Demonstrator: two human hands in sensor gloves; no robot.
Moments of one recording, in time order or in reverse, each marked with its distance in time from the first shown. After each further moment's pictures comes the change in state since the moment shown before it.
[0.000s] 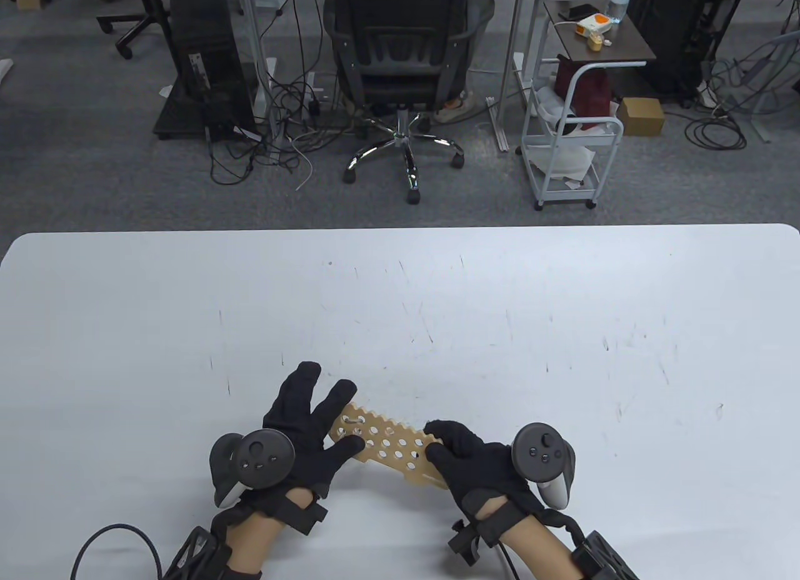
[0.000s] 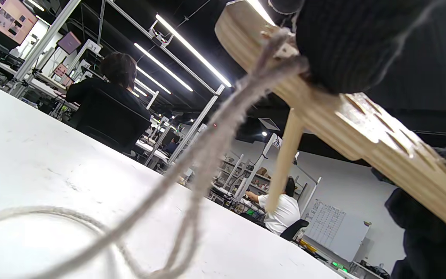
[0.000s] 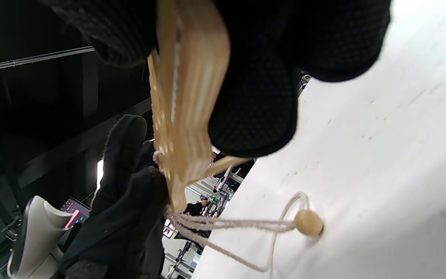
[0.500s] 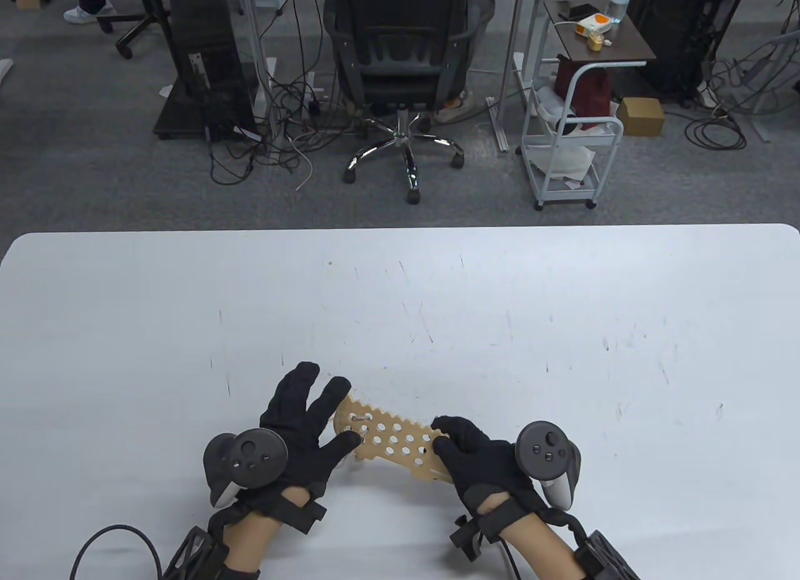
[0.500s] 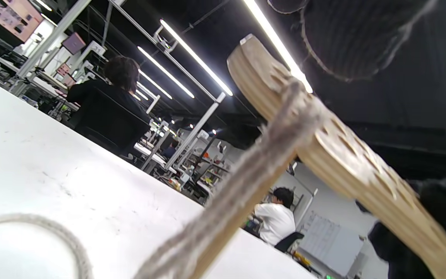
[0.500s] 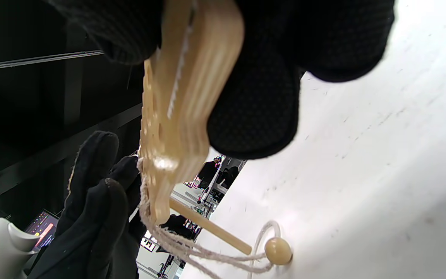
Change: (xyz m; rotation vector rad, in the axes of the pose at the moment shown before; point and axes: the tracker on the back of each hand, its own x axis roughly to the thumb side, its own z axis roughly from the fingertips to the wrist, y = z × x) left_hand -0.005 0.009 0.001 0.043 0.012 0.077; right_hand -0.001 -0.007 0.000 -0.056 0.052 0.044
